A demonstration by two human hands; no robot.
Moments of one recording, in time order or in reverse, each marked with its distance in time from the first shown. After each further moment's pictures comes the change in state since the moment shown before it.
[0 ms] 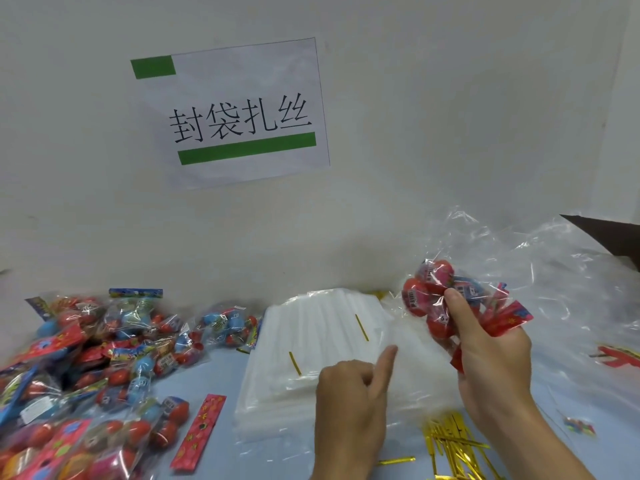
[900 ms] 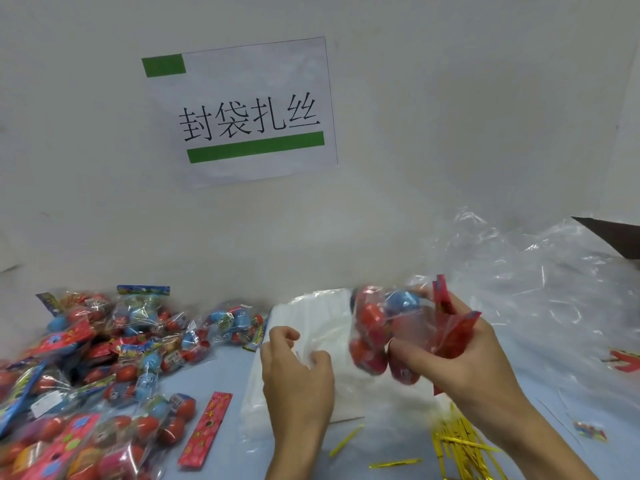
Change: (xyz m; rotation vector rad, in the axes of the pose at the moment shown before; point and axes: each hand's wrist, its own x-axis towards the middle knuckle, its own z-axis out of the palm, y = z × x) left_hand 0.017 -0.019 -0.039 -0.051 0.397 -0.260; right_hand -0.026 -0.024 0.010 -0.312 -0.590 -0.157
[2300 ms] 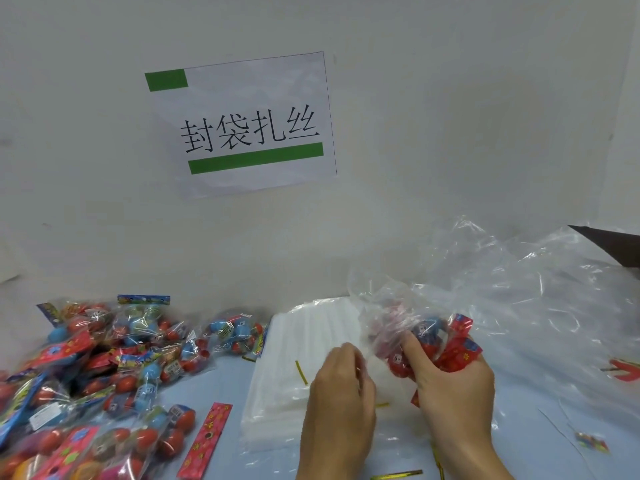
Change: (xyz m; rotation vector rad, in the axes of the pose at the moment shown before) left_hand -0.018 0.003 0.016 0.173 -0.321 0.466; right_hand 0.002 0.059 0.024 -0.091 0.649 0.249
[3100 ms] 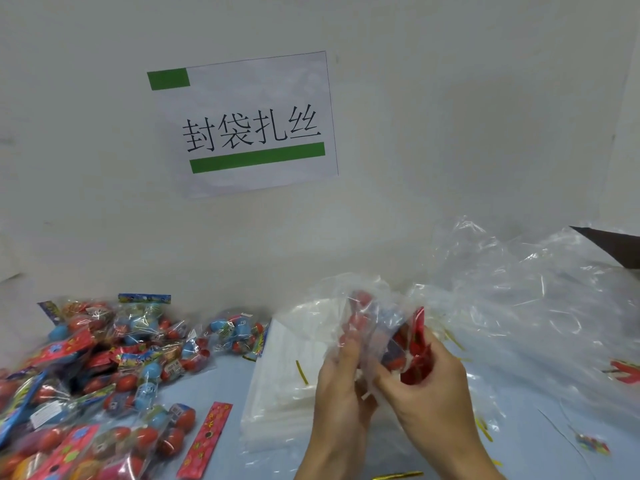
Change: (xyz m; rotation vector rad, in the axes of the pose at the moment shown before) left_hand 0.007 0.019 0.000 -1.288 -0.096 -0.545; right_hand -0.018 -0.018 0.000 0.102 -0.493 -0.265
